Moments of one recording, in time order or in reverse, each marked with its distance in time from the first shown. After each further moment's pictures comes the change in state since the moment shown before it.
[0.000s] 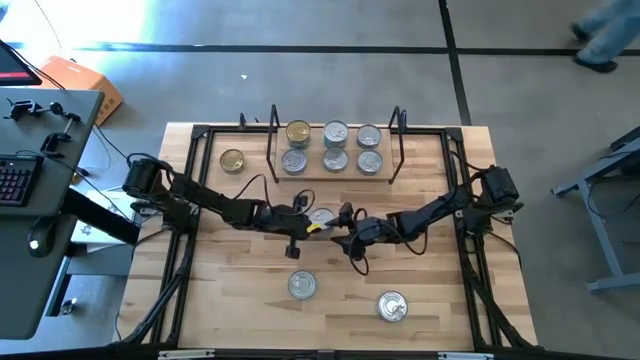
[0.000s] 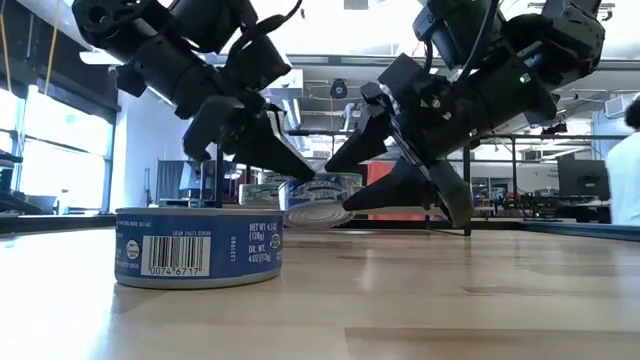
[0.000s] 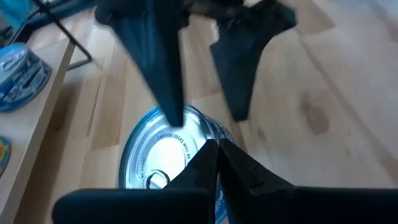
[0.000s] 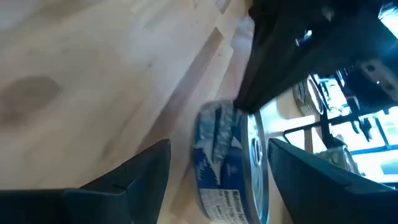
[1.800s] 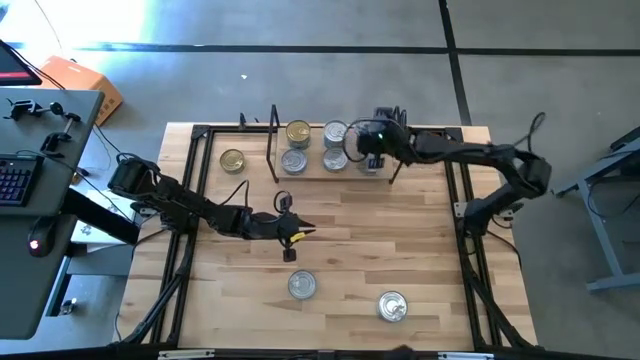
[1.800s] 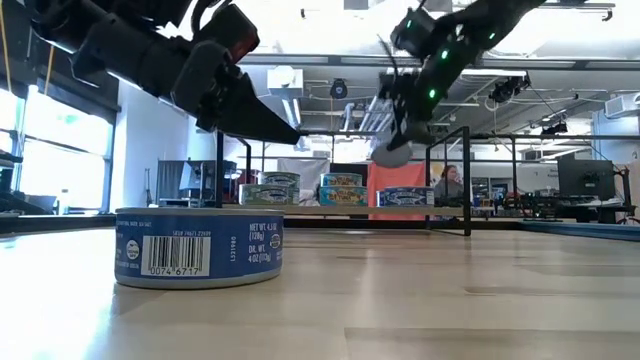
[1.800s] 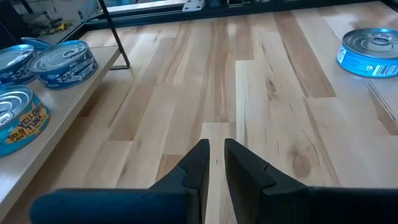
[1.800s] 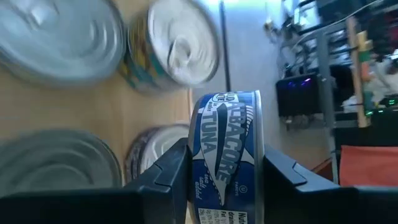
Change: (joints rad) left arm -0.104 -0.106 -0.121 0.163 -0.195 -0.268; right arm -0.655 -0.286 0.326 -0.790 0.122 -0.002
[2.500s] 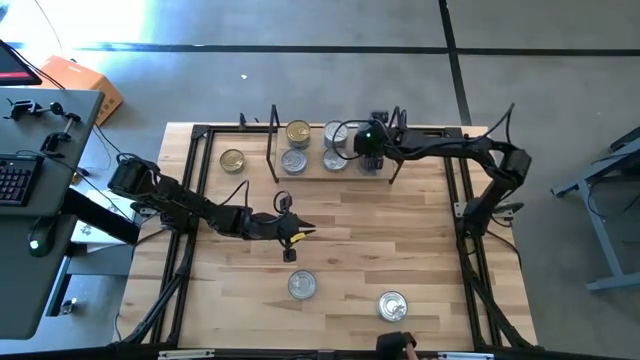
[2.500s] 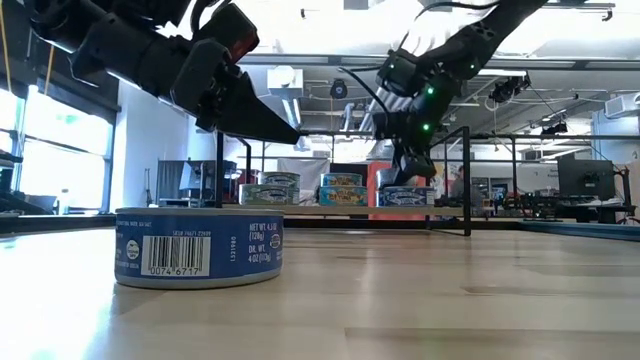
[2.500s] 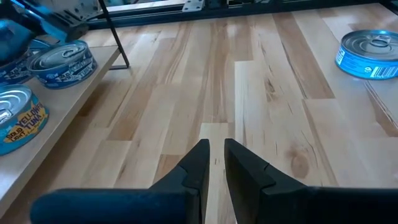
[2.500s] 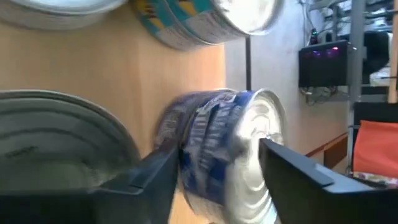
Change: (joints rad) left arm -0.005 0.000 0.000 0.000 -0.002 -0.009; right arm -0.051 0.162 0.015 -0.024 0.023 0.028
